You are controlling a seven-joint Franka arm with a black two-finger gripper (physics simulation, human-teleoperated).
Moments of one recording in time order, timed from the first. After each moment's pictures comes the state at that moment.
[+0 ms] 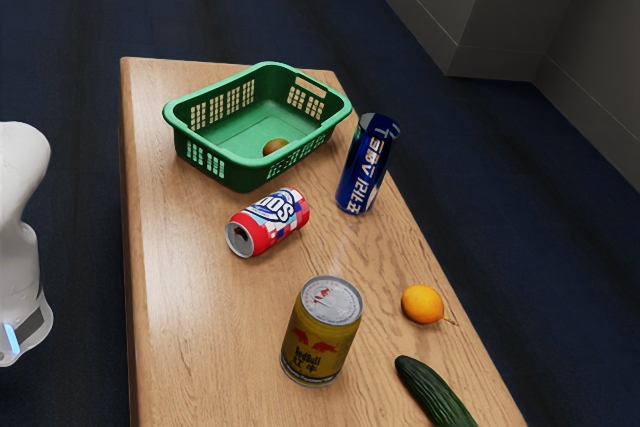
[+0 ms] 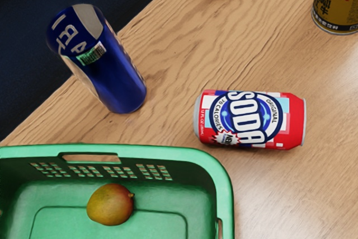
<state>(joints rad) -0.32 -0.86 0.40 -1.91 0.12 1.54 0.89</state>
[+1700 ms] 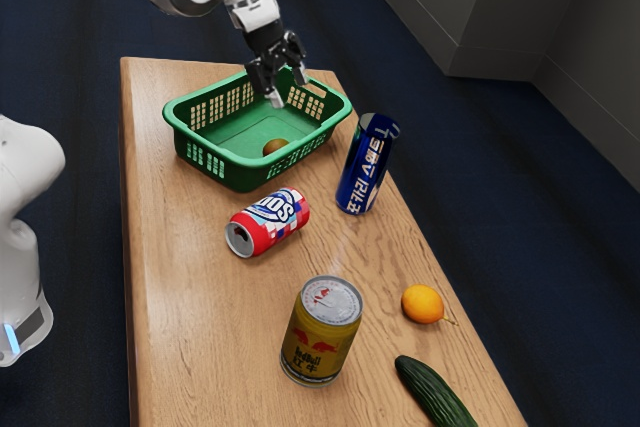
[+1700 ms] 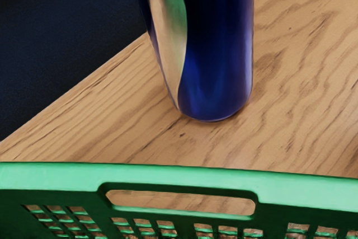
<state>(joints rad) -0.62 -0.68 0.94 -2.29 0.13 2.29 1.05</state>
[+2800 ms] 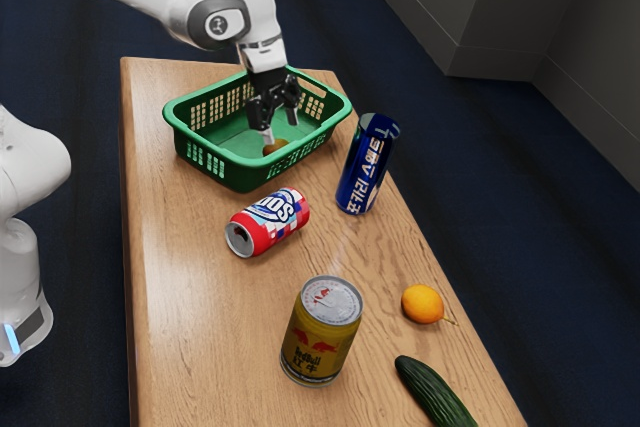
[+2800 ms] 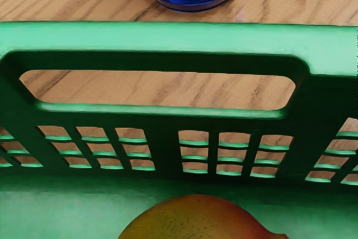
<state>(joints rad) -0.81 -0.56 1.17 -2.29 0.18 2.29 1.08</state>
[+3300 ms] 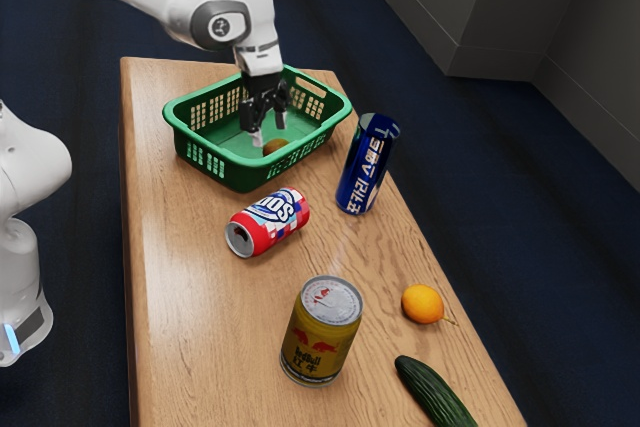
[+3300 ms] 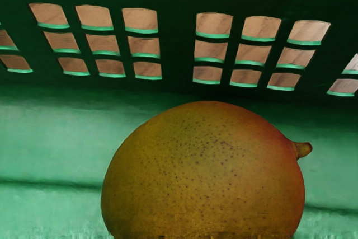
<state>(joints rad) -0.82 -0.50 1.24 -2.27 0.18 2.23 1.10</state>
